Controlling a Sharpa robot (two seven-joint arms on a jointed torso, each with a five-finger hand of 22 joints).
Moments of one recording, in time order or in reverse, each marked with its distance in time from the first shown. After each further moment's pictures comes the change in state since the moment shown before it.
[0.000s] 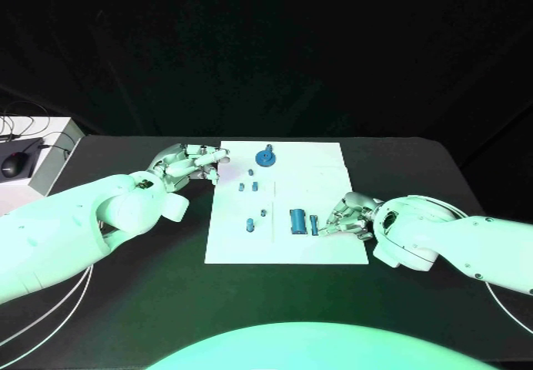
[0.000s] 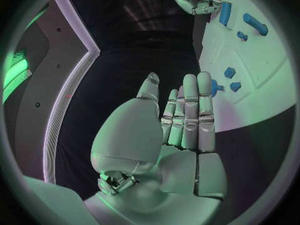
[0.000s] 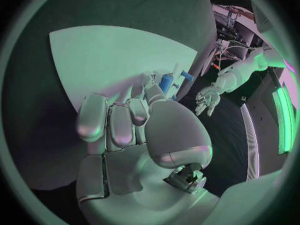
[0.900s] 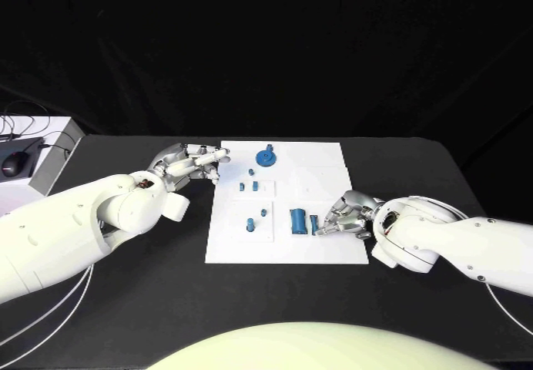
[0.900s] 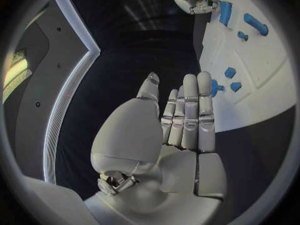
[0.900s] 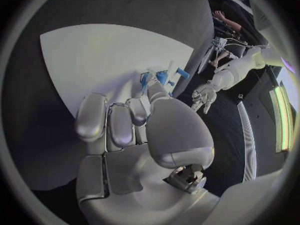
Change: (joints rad) left arm 0.000 0.000 0.000 0.000 0.003 -0.001 0.003; left_hand 0.000 0.000 0.000 0.000 0.000 0.000 0.000 0.000 0.000 0.000 0.000 0.000 0.000 0.000 0.000 0.000 0.000 0.000 0.000 0.000 0.000 0.000; right arm 0.005 -0.004 -0.003 0.020 0.008 -0.037 0.017; right_hand -0.026 -0.005 -0.004 0.042 -0.006 0.000 0.000 0.000 0.021 0.000 0.000 0.000 0.000 0.000 0.000 0.000 -0.002 0.000 0.000 0.007 0.000 0.000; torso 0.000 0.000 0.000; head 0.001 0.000
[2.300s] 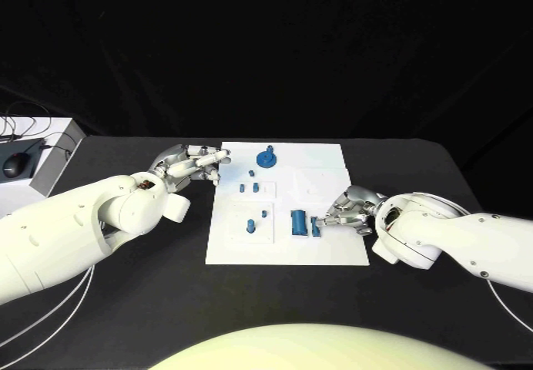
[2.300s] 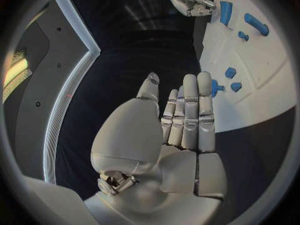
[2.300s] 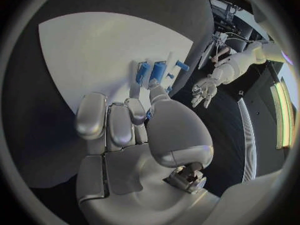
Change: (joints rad) left arm 0.000 0.001 0.000 0.000 0.002 -0.001 0.001; left_hand 0.000 0.000 0.000 0.000 0.000 0.000 0.000 0.000 0.000 0.000 0.000 0.000 0.000 0.000 0.000 0.000 0.000 0.000 0.000 0.000 0.004 0.000; right arm 0.023 -0.004 0.000 0.001 0.029 -0.024 0.001; right_hand -0.062 -0.002 -0.036 0.036 0.075 -0.002 0.023 -0.091 -0.027 -0.015 0.014 -0.007 -0.009 -0.004 0.011 0.000 -0.020 0.000 0.001 0.006 -0.024 0.000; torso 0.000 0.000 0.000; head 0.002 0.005
